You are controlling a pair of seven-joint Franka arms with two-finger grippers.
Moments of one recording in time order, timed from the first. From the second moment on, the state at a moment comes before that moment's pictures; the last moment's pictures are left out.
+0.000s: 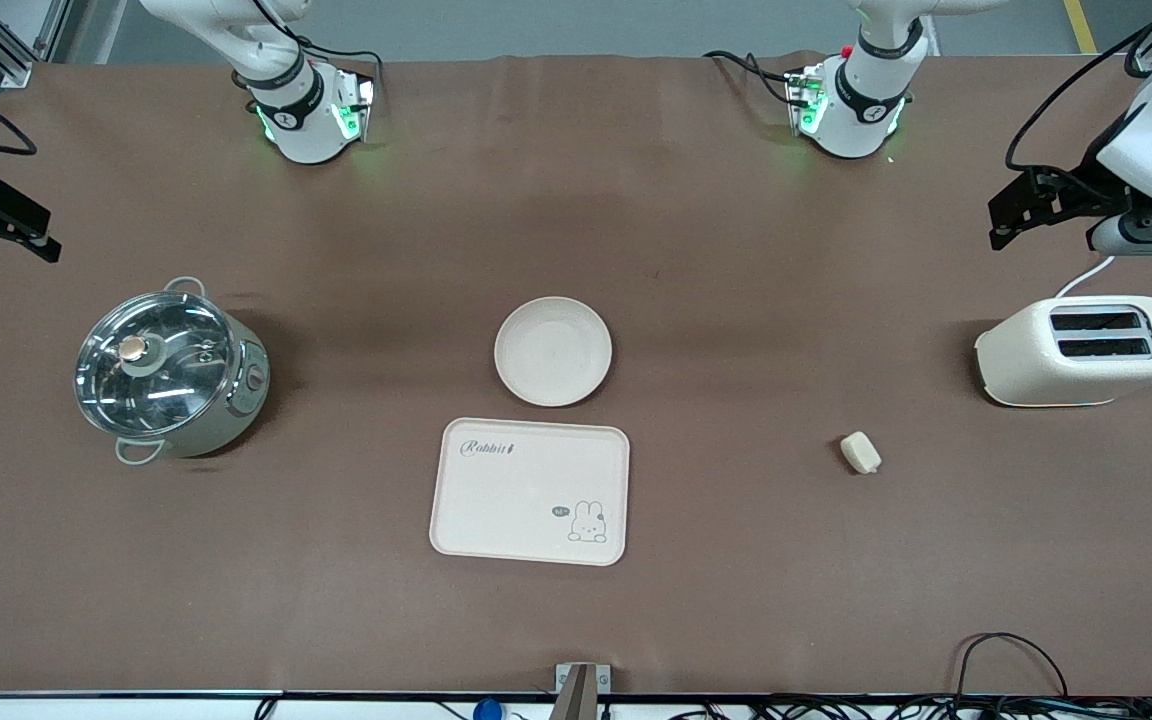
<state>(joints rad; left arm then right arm) -0.01 -0.03 -0.14 -1.55 0.03 1.52 -0.11 -0.01 -0.03 -0.04 -1.53 0.00 1.54 -0.11</state>
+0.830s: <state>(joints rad) 0.03 0.26 -0.13 -1.55 0.03 1.74 -0.12 -0.01 -0.03 -0.04 -1.53 0.00 1.54 -0.11</state>
